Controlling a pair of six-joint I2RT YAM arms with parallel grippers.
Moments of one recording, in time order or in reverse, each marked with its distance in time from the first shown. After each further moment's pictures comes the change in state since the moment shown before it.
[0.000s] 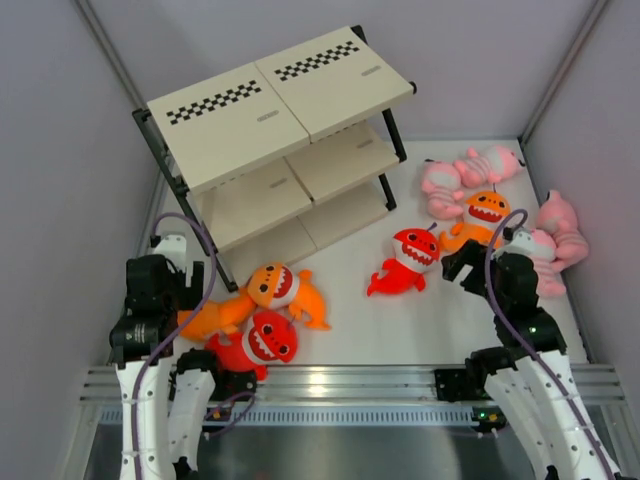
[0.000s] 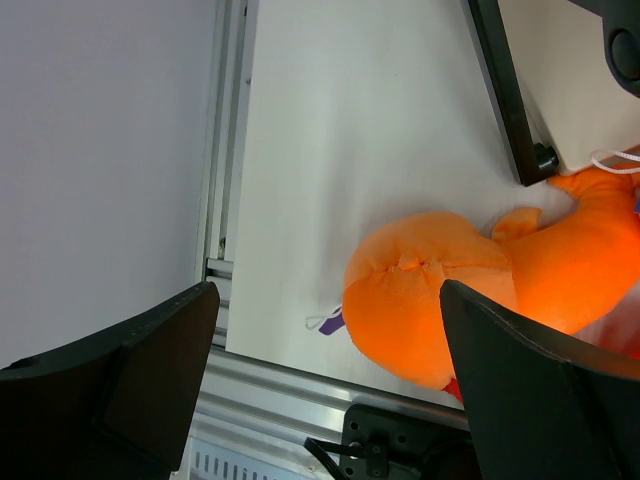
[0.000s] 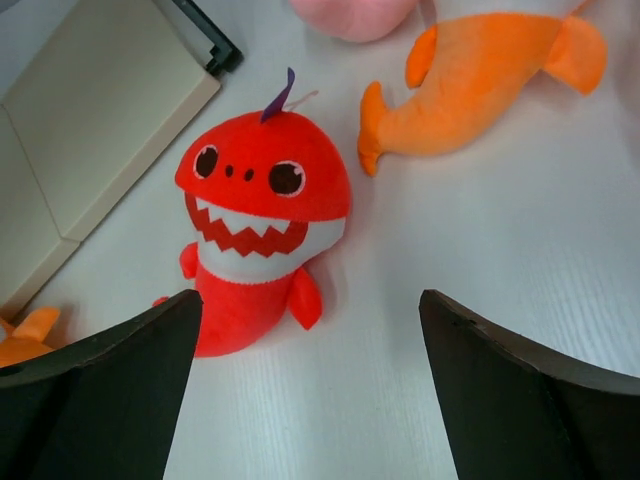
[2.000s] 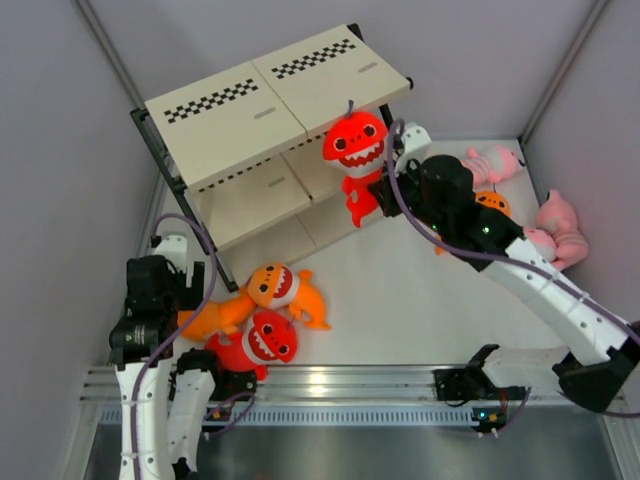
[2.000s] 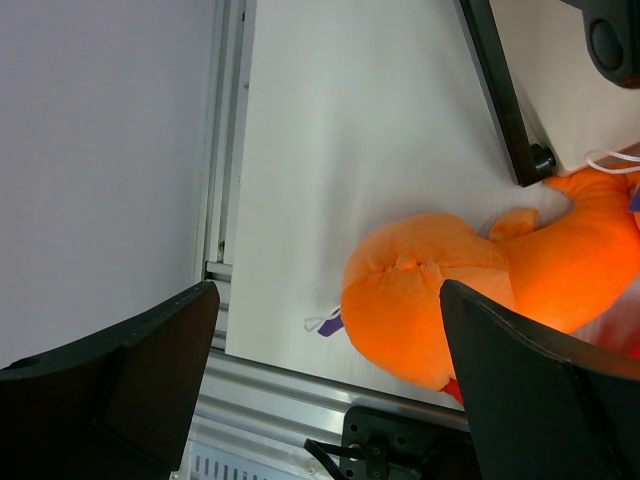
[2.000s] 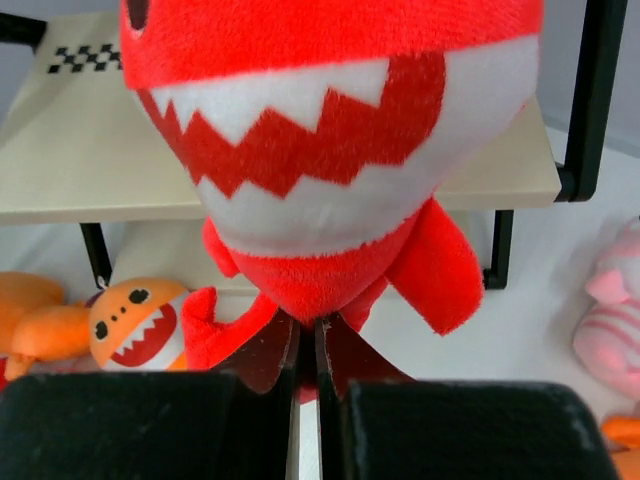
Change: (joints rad) left arm -0.012 -0.006 0.000 0.000 0.001 0.001; right arm 0.592 0.714 0.755 0.153 0.085 -0.284
